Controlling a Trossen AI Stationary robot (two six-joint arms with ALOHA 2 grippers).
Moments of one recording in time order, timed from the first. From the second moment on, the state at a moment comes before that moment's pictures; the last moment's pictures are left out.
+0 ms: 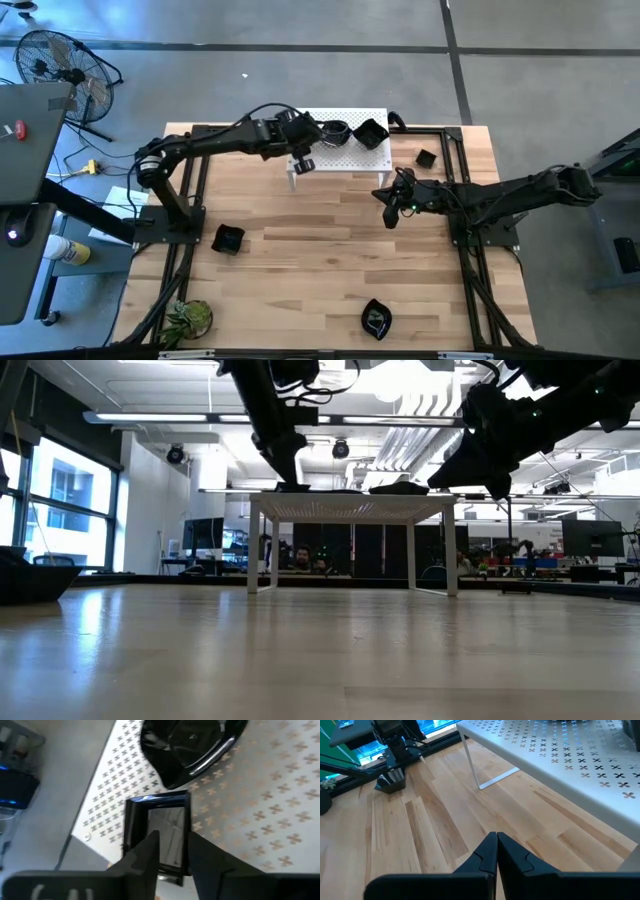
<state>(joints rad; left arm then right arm) 0.33 1.69 1.53 -0.75 -0.46 0.17 -0.01 0.98 0.41 0.15 0.32 0.43</state>
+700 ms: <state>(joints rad) 0.38 1.58 1.56 -0.78 -0.17 -0.08 -0.01 0.98 0.41 0.15 0.28 0.43</state>
